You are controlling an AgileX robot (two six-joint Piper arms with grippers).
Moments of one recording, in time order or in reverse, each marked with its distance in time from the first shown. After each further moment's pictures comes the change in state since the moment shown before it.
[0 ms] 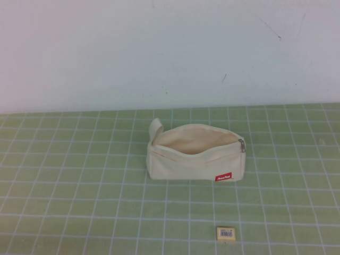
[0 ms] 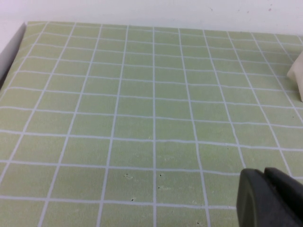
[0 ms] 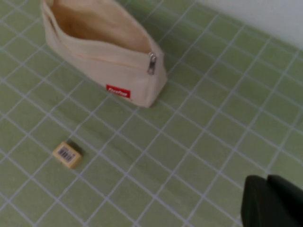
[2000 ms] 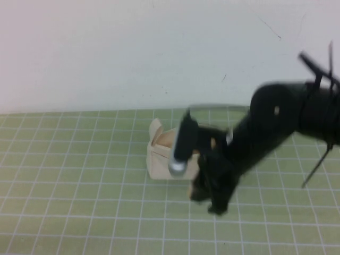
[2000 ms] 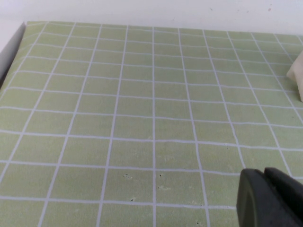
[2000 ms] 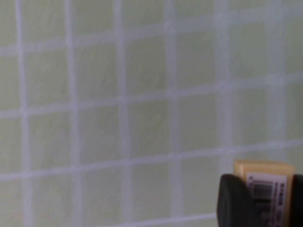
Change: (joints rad) right arm 0.752 0.741 -0.356 -0.223 -0.088 -0.041; left arm 0.000 0.000 0.000 0.000 0.000 0.000
